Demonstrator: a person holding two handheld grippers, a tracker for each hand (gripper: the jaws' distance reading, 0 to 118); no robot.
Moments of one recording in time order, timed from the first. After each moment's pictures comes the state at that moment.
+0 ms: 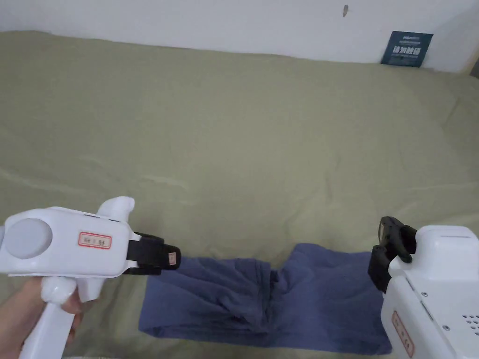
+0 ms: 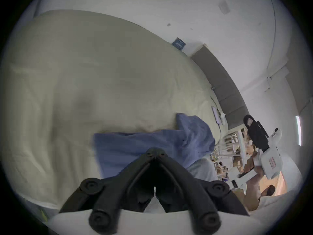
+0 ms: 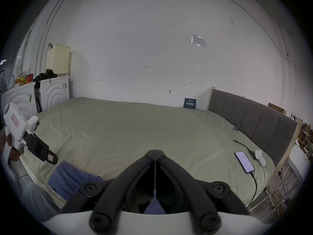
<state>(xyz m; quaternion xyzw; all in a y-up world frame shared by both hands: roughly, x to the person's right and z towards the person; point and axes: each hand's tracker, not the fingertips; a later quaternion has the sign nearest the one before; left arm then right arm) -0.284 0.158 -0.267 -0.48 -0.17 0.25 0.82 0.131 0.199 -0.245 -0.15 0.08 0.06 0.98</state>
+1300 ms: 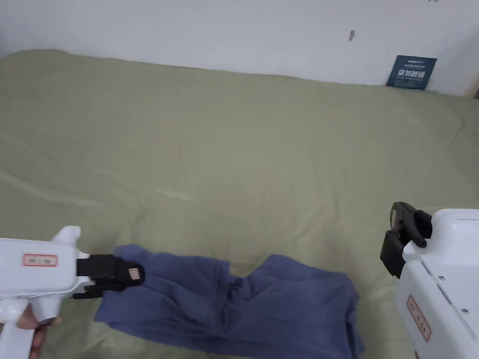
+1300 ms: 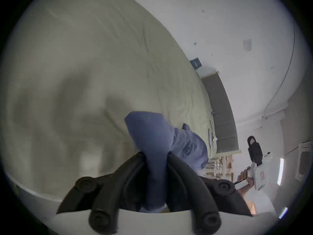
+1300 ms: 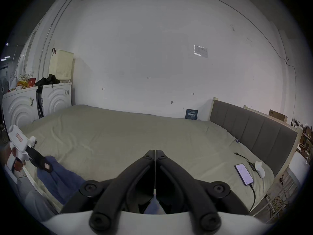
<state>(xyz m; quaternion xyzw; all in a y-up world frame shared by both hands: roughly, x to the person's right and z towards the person) -0.366 0.127 -0.231 -0.45 -0.11 0.40 0.80 0.122 0.233 -0.255 -0.10 0.09 0.07 0.99</state>
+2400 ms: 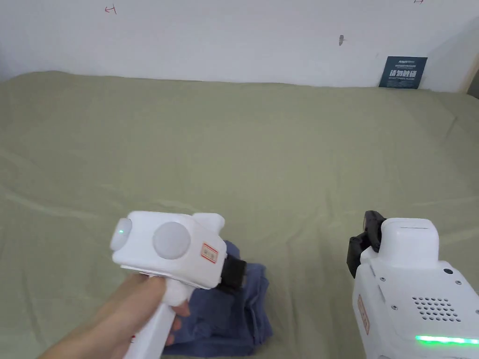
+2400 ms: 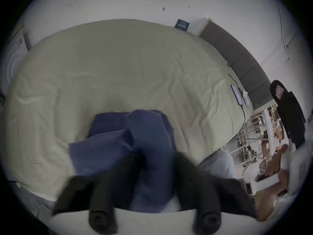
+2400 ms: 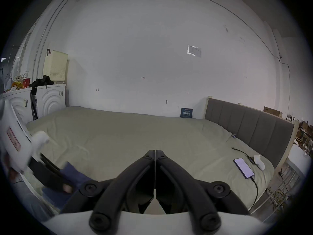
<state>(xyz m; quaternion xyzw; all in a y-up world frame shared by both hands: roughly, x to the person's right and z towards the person) -0.141 0.175 -0.313 -0.54 -0.13 0.10 0.83 0.112 0.201 -0.253 -0.10 0.06 0.06 0.99</state>
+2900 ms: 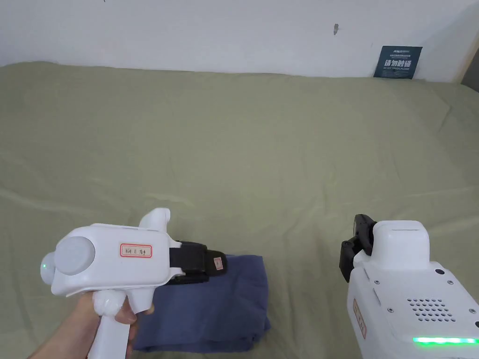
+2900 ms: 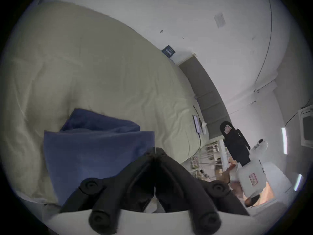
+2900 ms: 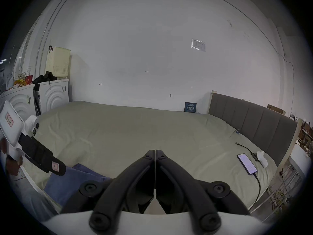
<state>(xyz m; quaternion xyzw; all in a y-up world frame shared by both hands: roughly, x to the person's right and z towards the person) -0.223 0.154 -0.287 -0.44 -0.23 0.33 0.80 0.109 0.191 -0.252 -0.13 0.07 0.06 0.99</state>
